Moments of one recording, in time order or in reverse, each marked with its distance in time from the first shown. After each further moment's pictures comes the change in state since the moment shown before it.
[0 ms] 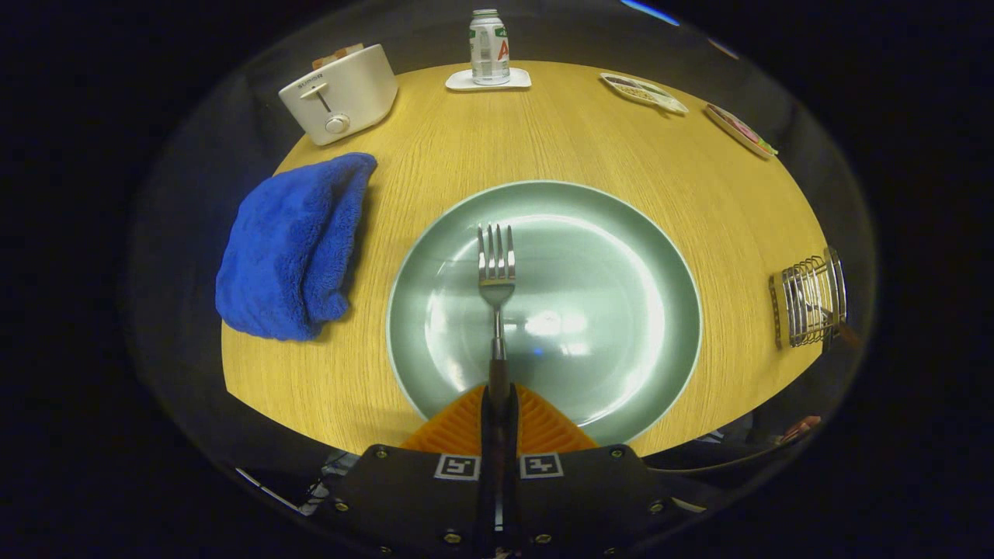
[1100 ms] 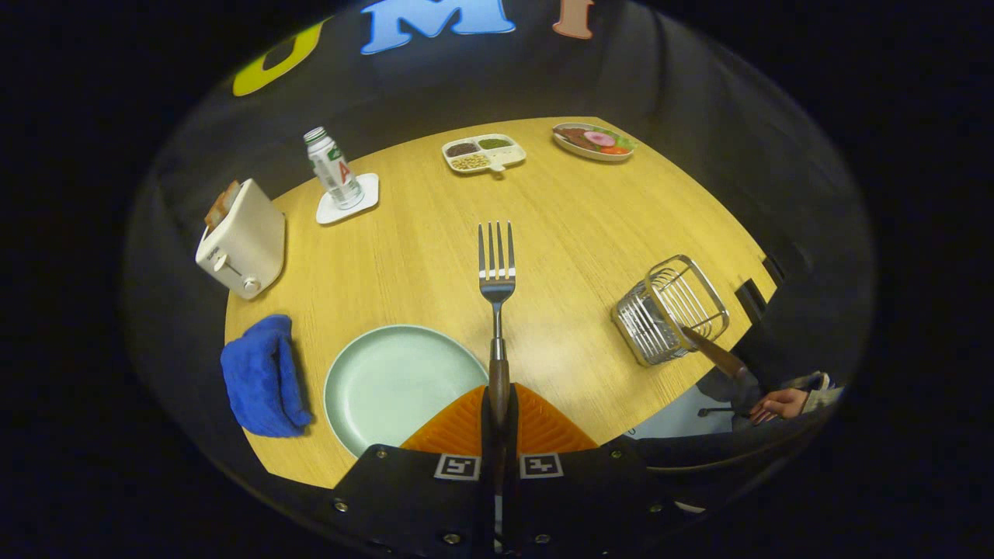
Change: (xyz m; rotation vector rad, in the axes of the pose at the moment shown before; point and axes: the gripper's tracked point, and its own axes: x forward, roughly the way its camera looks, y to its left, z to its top) arm -0.103 -0.152 0.063 0.398 -0.209 -0.188
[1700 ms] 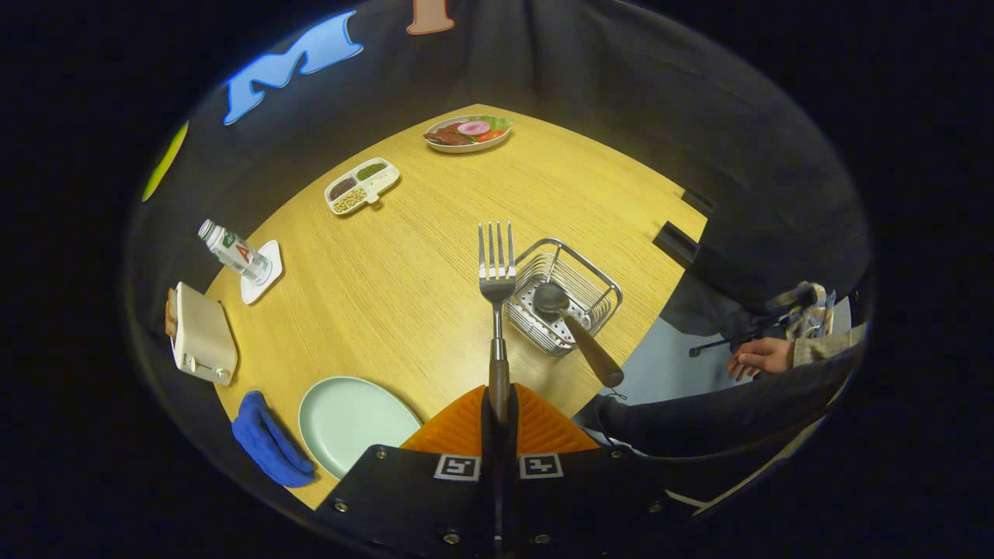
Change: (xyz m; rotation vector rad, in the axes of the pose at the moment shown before) arm -0.007 -0.084 0.002 0.329 0.059 -0.131
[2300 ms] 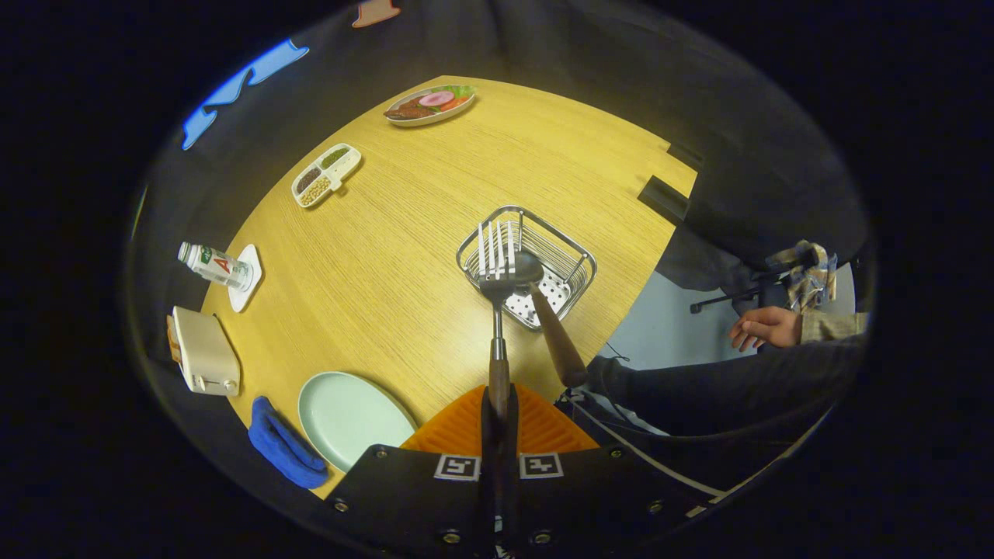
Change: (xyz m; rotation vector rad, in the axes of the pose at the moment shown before) arm 0.010 -0.017 -0.004 0.068 0.154 0.015
